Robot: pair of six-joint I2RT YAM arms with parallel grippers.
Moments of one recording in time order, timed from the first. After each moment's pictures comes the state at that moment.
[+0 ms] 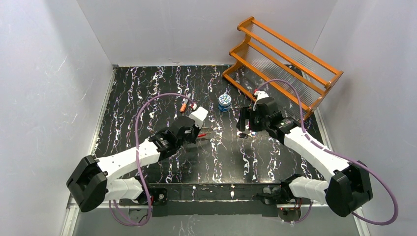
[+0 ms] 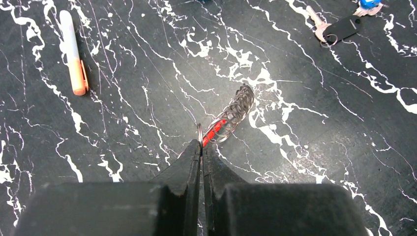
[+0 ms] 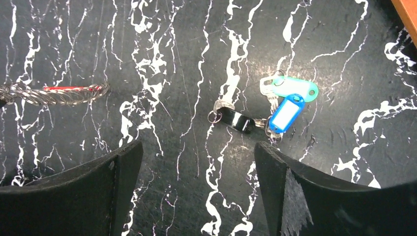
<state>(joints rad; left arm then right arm) -0.84 1.17 0.66 -0.03 -0.24 0.00 0.54 1.16 0.82 -0.39 -0.01 0.39</state>
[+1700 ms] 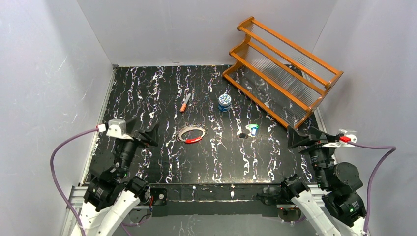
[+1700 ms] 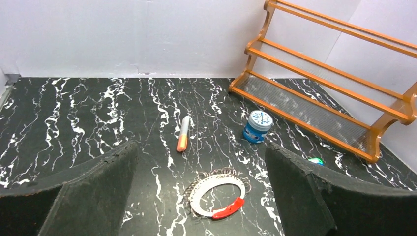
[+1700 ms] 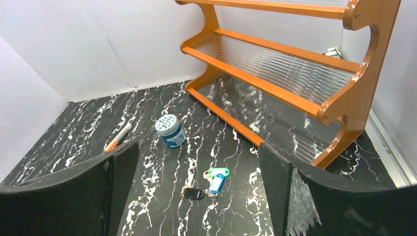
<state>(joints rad) -0.53 0.23 0.68 -0.34 -0.25 -0.17 0.54 0.04 0.73 -0.55 0.40 0.27</state>
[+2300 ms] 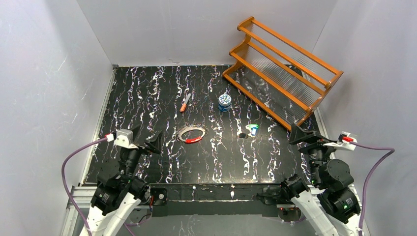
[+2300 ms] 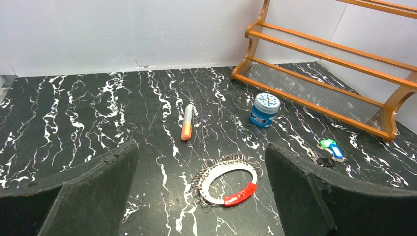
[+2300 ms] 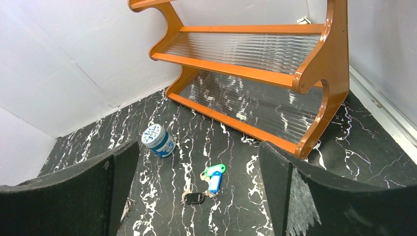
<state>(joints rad) -0.53 0.01 0.48 -0.33 -0.21 -0.10 0.54 0.02 0.66 -0.58 0.58 0.45</state>
